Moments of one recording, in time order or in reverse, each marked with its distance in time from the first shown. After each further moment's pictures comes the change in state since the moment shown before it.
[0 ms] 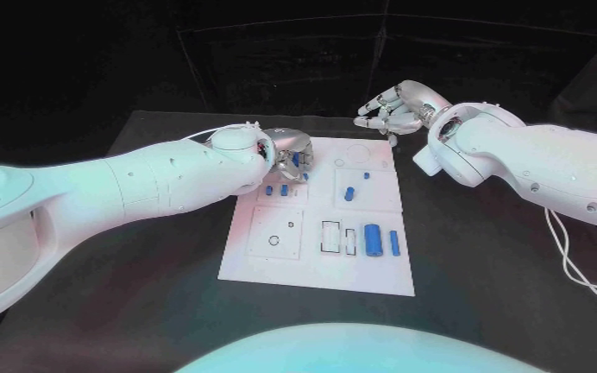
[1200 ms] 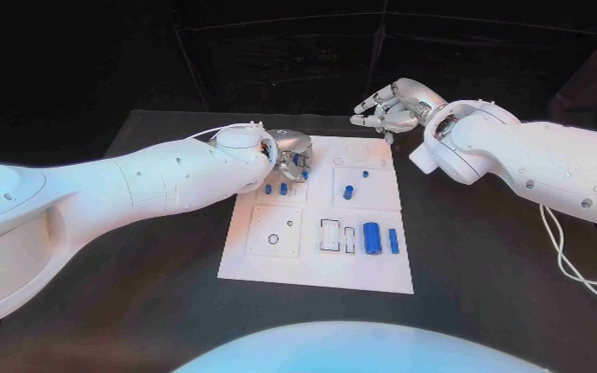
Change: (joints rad) left arm -0.010 0.034 0.003 -0.044 -0.010 0.040 -0.002; left_hand 0.016 0.016 0.043 -0.004 -0.004 0.057 -0.007 -0.030 -0.024 0.071 -0.010 -0.043 -0.046 0.007 -0.007 0.004 -0.013 -0.015 0.009 -0.009 0.055 0.070; right arm 0.000 0.008 0.000 -0.001 0.000 0.002 0.000; right_hand 0.000 0.000 0.000 0.000 0.000 0.000 0.000 0.000 0.000 0.000 0.000 0.000 0.000 0.000 0.000 0.000 0.000 0.000 0.000 0.000 0.000 0.000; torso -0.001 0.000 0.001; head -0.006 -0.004
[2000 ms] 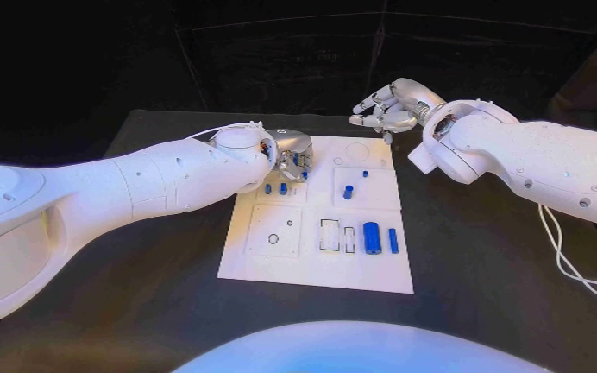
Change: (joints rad) left arm -0.001 -0.001 0.002 0.001 -0.001 -0.002 0.001; left_hand -0.008 -0.008 0.010 -0.010 -0.004 -0.015 0.006 -0.046 -0.022 -0.010 0.009 -0.039 -0.032 0.000 0.000 0.000 -0.015 0.000 0.003 0.003 0.019 0.024; right arm 0.000 0.004 0.000 -0.002 0.000 0.003 0.000; right_hand 0.004 0.004 0.000 0.000 0.000 0.000 0.000 0.000 0.000 0.000 0.000 0.000 0.000 0.000 0.000 0.000 0.001 0.000 0.000 0.000 0.000 0.000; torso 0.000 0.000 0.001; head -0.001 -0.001
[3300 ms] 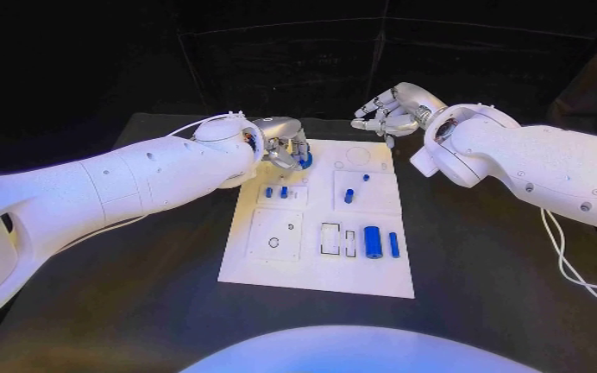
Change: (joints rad) left arm -0.008 -0.110 0.111 0.099 0.057 -0.037 0.011; left_hand 0.000 0.029 0.025 -0.009 -0.020 0.098 -0.017 0.015 0.011 0.101 -0.022 -0.014 0.000 -0.004 -0.011 0.004 0.001 -0.015 0.000 -0.007 0.052 0.063; right arm 0.000 -0.002 0.000 -0.008 0.000 0.003 -0.001; right_hand 0.000 0.000 0.000 0.000 0.000 0.000 0.000 0.004 0.000 0.000 0.000 0.000 0.000 0.000 0.000 0.000 0.002 0.000 0.000 0.000 0.000 0.000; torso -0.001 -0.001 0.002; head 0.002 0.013
